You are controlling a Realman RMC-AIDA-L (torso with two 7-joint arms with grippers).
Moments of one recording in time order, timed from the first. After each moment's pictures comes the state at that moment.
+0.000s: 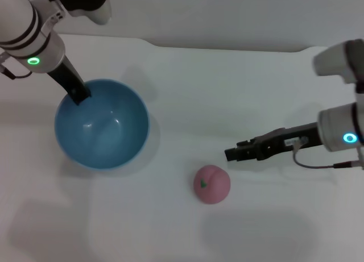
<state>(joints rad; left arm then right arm) -0.70 -2.06 1.28 1.20 2.89 1.44 -2.32 0.72 2.08 -1.18 -0.57 -2.08 -1.22 2.09</state>
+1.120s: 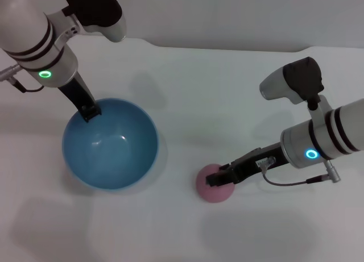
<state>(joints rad) -0.71 -2.06 1.34 1.19 2.85 1.50 -2.33 0.75 2.09 -1.58 -0.59 -1.97 -1.07 2.29</state>
